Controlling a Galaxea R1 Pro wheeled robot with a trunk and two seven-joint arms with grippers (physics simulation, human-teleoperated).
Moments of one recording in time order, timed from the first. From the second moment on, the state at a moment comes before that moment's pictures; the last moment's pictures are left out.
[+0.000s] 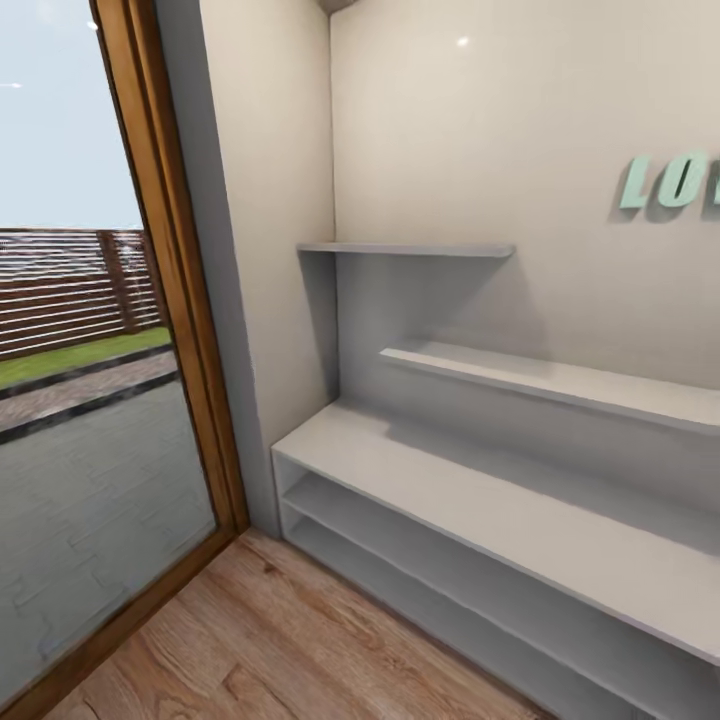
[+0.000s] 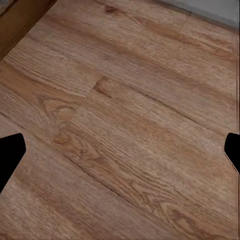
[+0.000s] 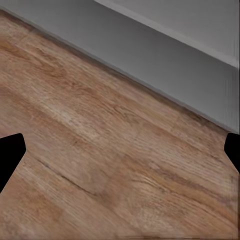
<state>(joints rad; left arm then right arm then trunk) -0.11 0.09 0.00 -0.34 0.01 -0.38 -0.01 -0.01 -0.04 0.00 -0.51 0.00 -0.37 0.00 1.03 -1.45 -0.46</state>
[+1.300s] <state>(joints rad) -0.14 0.09 0.00 -0.38 0.03 -0.38 -0.06 -0.01 -0.04 -0.01 -0.52 0.00 -0.37 0.00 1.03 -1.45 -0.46</state>
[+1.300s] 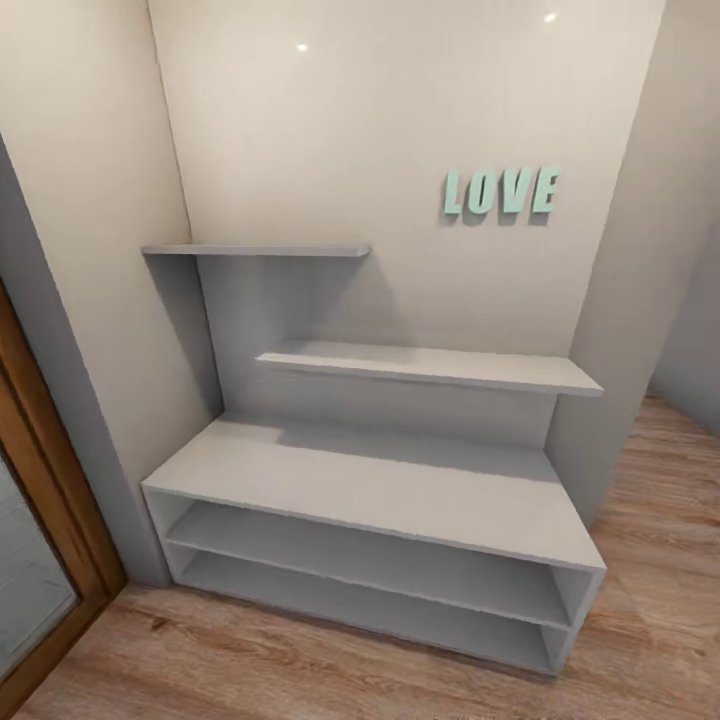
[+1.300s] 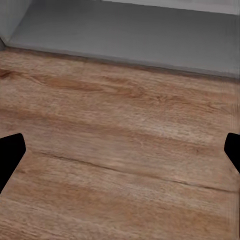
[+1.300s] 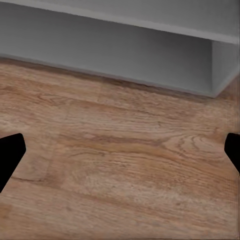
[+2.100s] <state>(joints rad) -0.13 0.09 0.00 -0.39 0.03 -0.38 -0.06 -0.01 -0.04 -0.01 -0.52 0.00 -0.37 0.00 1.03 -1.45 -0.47</state>
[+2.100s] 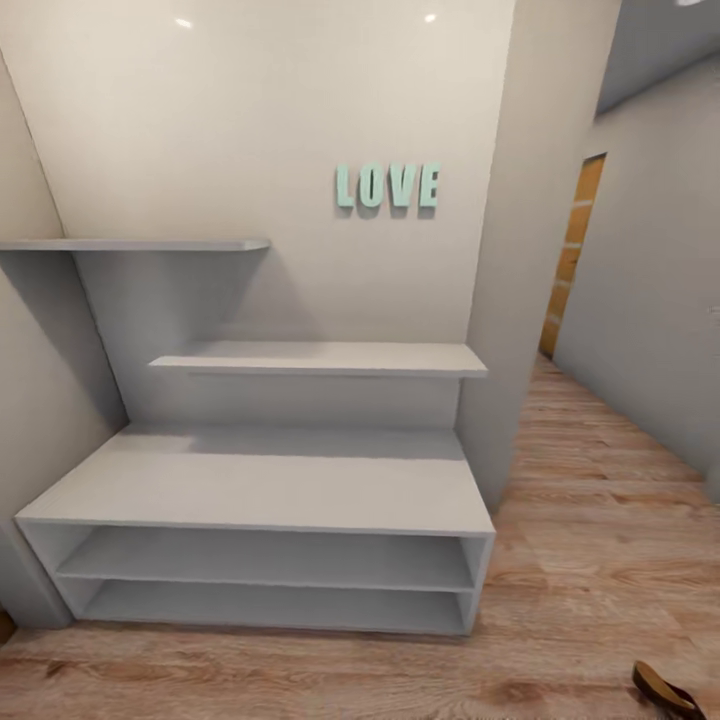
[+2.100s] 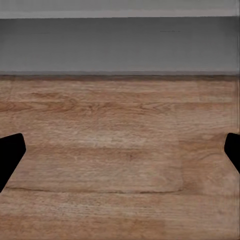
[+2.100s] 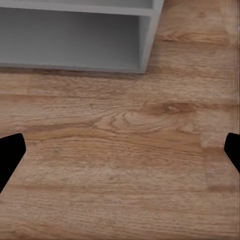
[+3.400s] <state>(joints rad) -0.13 0.09 0.00 -0.38 0.04 -0.38 -0.06 -0.01 -0.04 -0.01 -0.52 0.00 -0.37 0.00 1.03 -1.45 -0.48</state>
